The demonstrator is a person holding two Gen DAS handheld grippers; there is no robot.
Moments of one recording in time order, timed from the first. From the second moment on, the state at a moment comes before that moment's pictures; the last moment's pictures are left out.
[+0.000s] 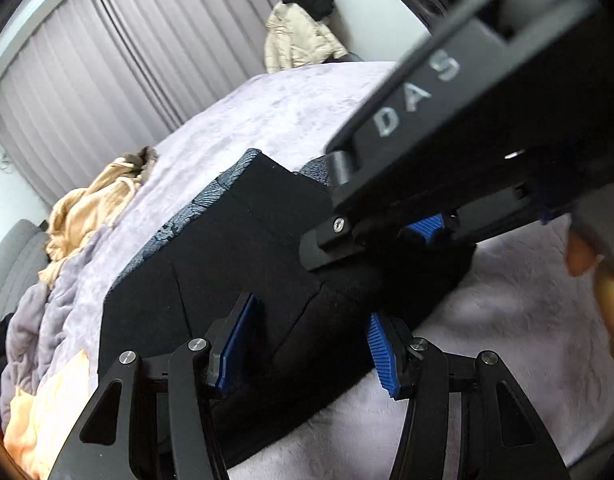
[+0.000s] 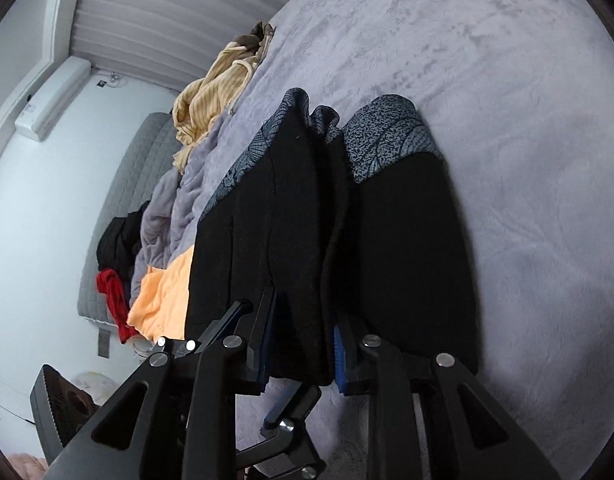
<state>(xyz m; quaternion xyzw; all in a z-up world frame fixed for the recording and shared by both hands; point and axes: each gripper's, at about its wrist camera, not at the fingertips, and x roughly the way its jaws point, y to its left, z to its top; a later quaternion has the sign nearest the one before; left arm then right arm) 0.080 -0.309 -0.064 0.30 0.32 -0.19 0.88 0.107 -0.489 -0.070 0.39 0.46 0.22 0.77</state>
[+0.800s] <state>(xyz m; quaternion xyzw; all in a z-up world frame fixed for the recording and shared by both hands) 0.128 -0.143 -0.049 0.11 0.44 -0.10 0.88 0.060 -0.466 -0.036 0.23 0.46 0.12 0.85</state>
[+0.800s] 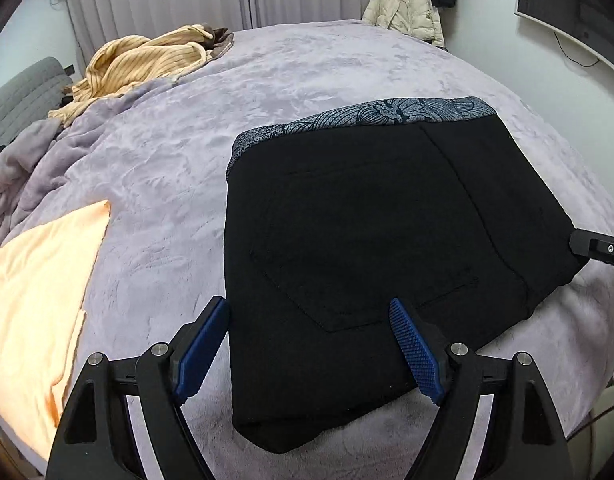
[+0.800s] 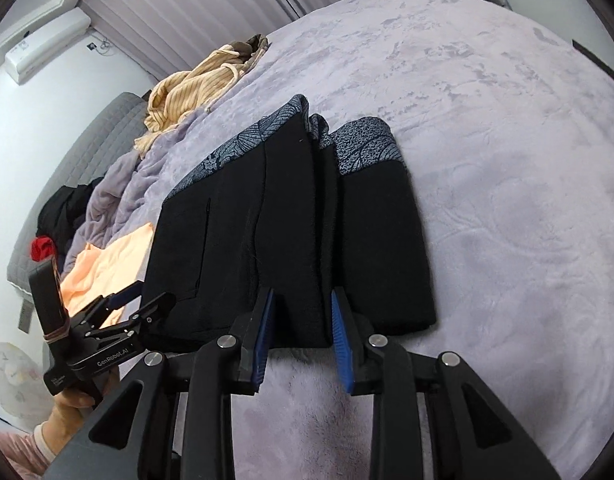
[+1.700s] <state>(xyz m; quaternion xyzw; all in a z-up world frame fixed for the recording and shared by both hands) 0.218 -0.131 -0.057 0.11 0.46 -0.04 0.88 0.067 -0.413 -0.028 0.12 0.46 0.08 0.87</state>
